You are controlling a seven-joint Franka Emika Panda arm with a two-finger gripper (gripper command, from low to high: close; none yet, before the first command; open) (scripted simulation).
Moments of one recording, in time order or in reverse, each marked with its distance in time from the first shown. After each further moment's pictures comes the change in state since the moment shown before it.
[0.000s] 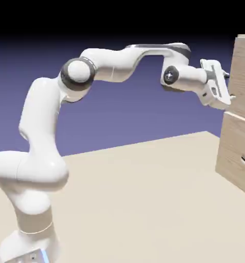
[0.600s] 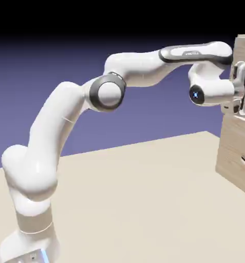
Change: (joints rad) arm -0.574 -0.037 0.528 0.372 0.492 -0.003 -0.103
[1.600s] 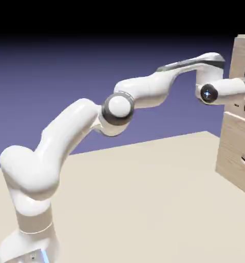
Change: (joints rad) arm 0.147 -0.281 -0.414 0.199 -0.273 -0.046 0.664
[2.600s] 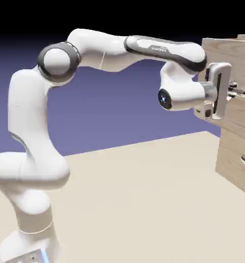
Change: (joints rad) arm 0.791 0.730 -0.493 -1.011 0.522 -0.195 -0.958
